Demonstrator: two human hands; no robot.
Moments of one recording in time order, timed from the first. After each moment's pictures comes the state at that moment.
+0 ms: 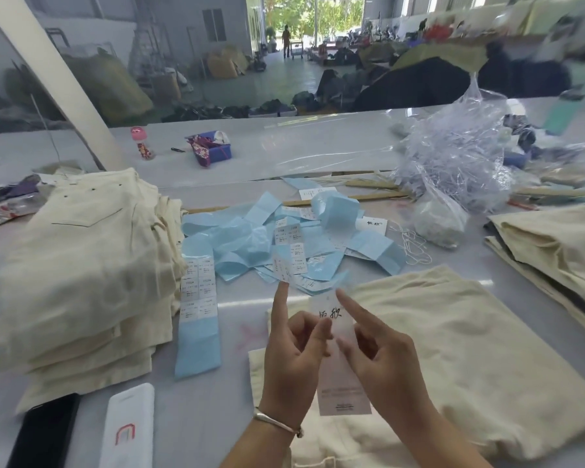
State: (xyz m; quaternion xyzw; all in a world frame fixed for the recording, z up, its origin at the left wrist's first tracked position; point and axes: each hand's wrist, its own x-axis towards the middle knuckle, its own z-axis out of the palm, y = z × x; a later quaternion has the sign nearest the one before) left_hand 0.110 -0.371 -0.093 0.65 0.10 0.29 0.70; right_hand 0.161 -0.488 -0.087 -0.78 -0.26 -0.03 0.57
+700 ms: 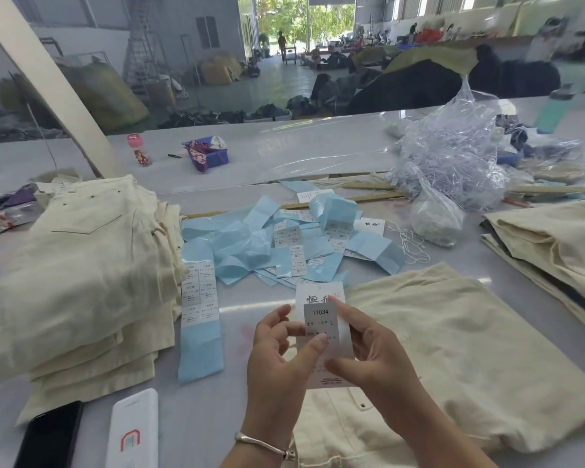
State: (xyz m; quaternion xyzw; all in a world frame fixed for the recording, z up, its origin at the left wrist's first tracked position) left_hand 0.086 -0.363 -0.079 0.66 0.23 0.26 0.66; right_hand 0.155 -0.480 -0.082 -0.62 -0.21 0.23 0.72
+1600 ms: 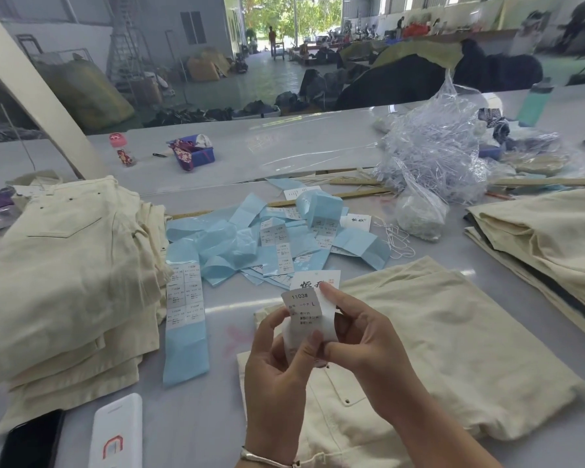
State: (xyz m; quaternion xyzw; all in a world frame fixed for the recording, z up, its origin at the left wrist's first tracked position) left_hand 0.090 -0.393 -0.080 0.54 0.16 0.29 0.77; right_hand 0.159 -0.487 -0.062 -0.55 -0.18 0.24 0.78
